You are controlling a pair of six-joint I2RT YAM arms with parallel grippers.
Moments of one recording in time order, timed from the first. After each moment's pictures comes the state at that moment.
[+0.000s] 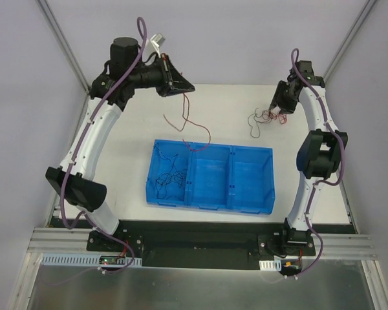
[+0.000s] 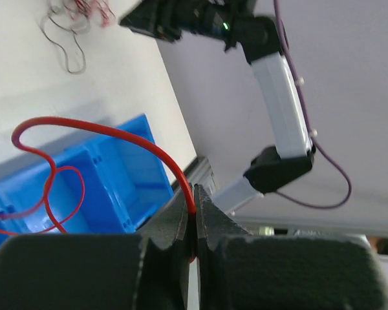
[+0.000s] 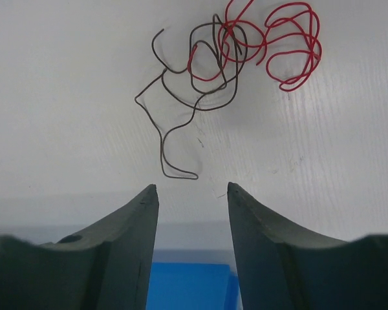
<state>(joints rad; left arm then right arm) -0.29 1.69 2.01 -0.66 0.79 -0.86 -0.03 2.13 2.08 -0.95 -0.11 0.31</state>
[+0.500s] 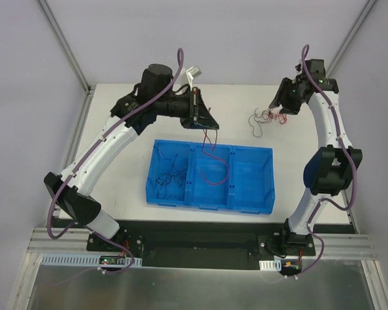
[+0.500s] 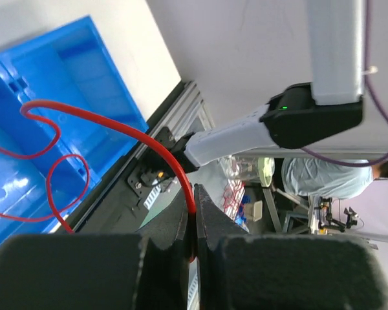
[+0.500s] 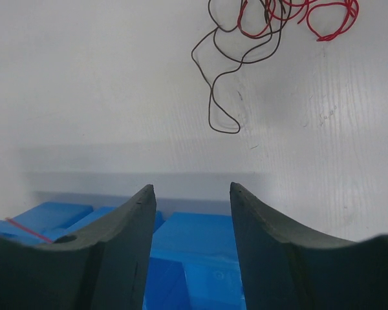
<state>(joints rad) -0.60 1.55 1.79 -0.66 0.76 -0.85 -0.04 1.90 1.92 -0.98 -0.22 0.32</state>
